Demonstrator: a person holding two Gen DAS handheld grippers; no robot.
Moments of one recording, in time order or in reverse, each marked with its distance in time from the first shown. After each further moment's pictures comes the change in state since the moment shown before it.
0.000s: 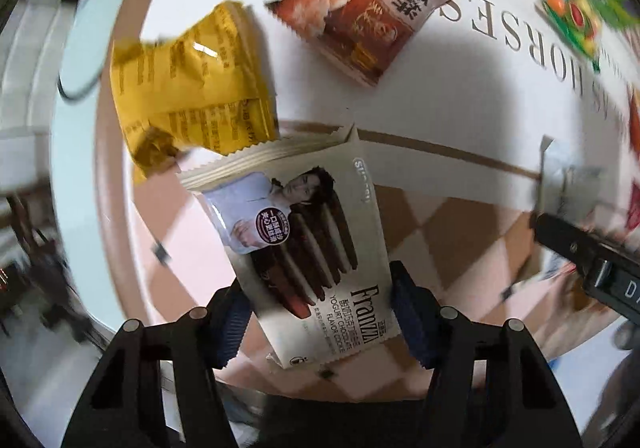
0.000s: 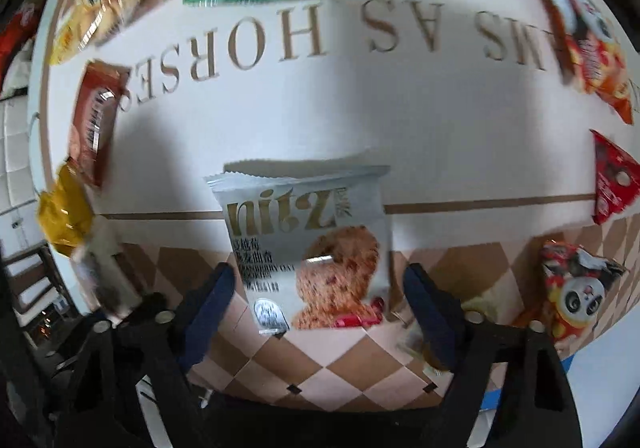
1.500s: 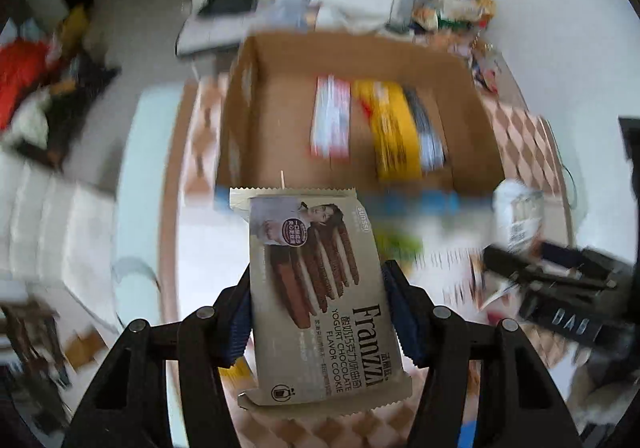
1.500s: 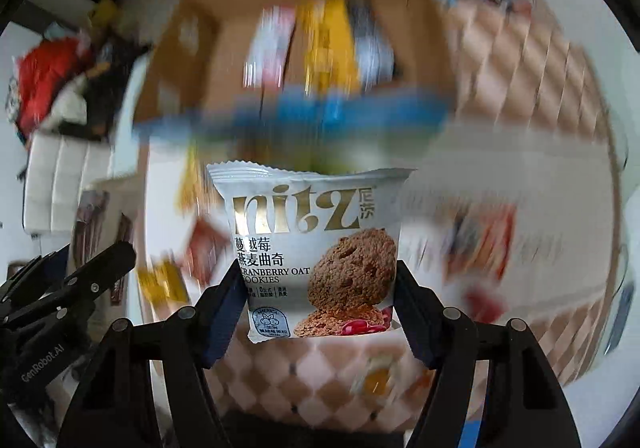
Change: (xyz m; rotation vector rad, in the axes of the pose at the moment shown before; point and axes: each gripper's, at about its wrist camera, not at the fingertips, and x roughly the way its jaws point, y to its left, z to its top) left arm -0.256 -0.024 0.116 0.142 -0.498 -0.141; right arm -0.239 -0.017 0.058 -0.062 -0.408 0.053
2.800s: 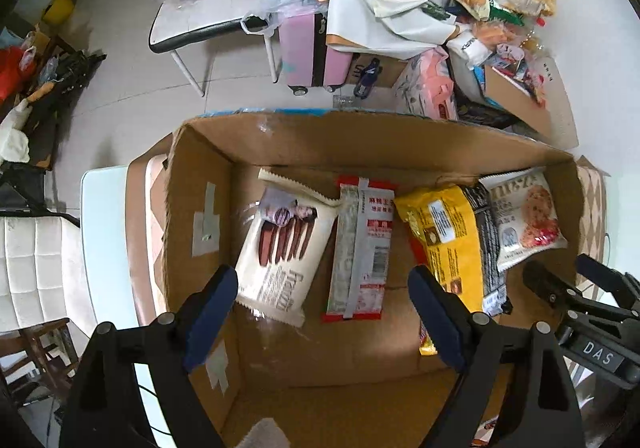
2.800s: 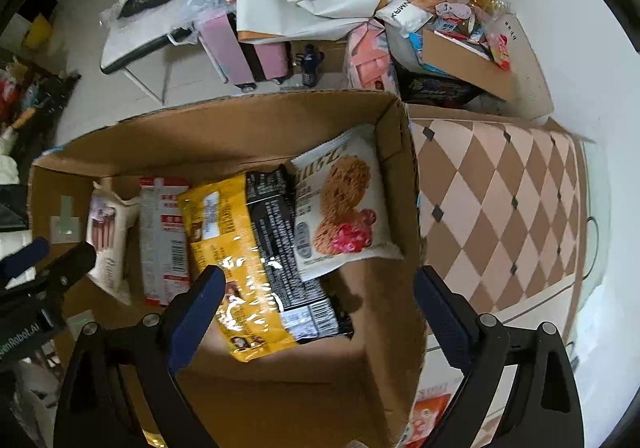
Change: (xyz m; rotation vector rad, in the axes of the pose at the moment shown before) left arm 0.135 0.020 0.181 -0.035 0.201 0.009; right arm 0.105 -0.033 0.244 0.108 0.081 -0.142
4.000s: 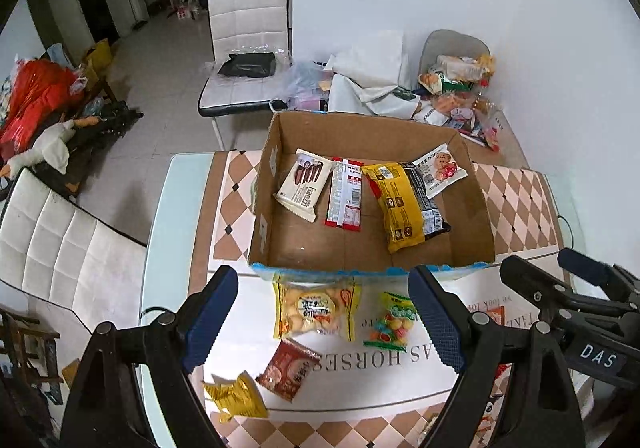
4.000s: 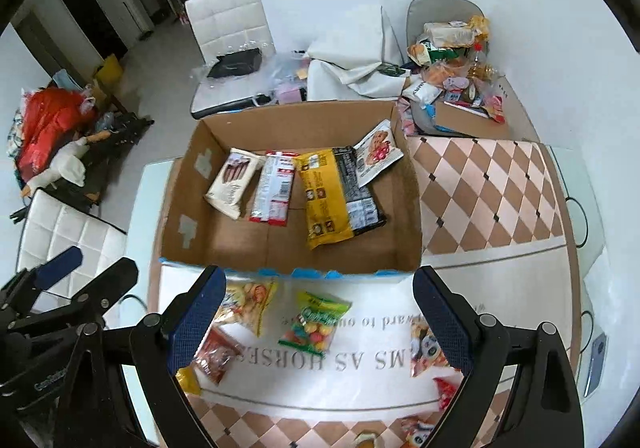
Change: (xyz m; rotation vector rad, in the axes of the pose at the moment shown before) left arm -0.156 0.006 -0.223 -0.015 -0.409 0.005; right arm -0.167 0.008 -0.236 -0.094 -0.370 0.134
